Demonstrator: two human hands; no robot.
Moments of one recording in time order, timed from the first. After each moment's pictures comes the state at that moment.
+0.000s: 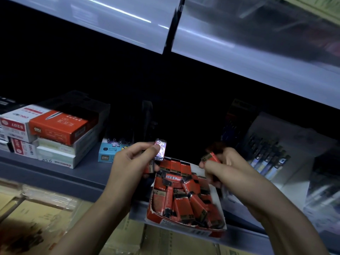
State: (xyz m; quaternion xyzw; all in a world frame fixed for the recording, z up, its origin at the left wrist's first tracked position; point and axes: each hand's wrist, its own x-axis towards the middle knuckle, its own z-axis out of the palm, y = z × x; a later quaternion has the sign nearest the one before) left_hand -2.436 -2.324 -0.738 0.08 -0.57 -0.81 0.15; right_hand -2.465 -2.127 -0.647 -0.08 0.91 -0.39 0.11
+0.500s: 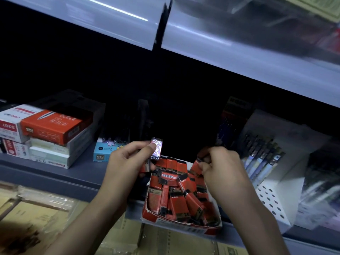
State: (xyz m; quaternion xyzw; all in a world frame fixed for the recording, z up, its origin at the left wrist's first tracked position) left_hand -2.436 -2.321 -0.736 0.08 -0.57 -0.81 0.14; right_hand -2.468 -2.141 -0.667 -0.09 0.98 -0.15 -0.10
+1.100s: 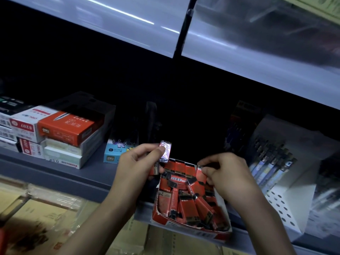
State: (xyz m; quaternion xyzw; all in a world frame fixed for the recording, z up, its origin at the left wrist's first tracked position) left_hand -2.436 -2.325 -0.740 0.07 -0.56 -0.81 0.14; right_hand -2.491 -2.138 -0.681 -0.04 0.96 -0.27 -0.04
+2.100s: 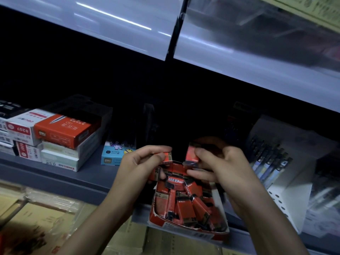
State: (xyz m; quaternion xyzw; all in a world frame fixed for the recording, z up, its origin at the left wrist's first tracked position) left_hand -2.434 -2.324 -0.736 0.01 -0.59 -0.80 0.13; right_hand -2.462 -2.153 -0.653 -0.08 0.78 -0.62 0.06
